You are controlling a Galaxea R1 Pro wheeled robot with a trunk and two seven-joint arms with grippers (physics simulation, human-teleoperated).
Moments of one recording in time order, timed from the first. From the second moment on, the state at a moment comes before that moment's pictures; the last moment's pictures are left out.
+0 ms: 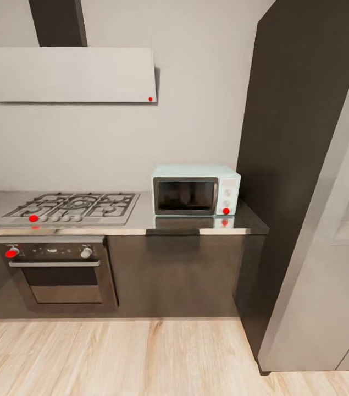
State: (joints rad) left arm 0.00 0.00 0.01 -0.05 0.07 -0.01 0.00; right arm 0.00 0.00 -0.01 0.00 0.00 -0.07 -0.01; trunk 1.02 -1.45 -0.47
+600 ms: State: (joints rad) left arm 0.00 0.00 0.01 -0.05 0.07 -0.01 0.00; right arm 0.00 -0.01 0.00 0.00 0.00 -0.06 -0.01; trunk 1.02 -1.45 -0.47
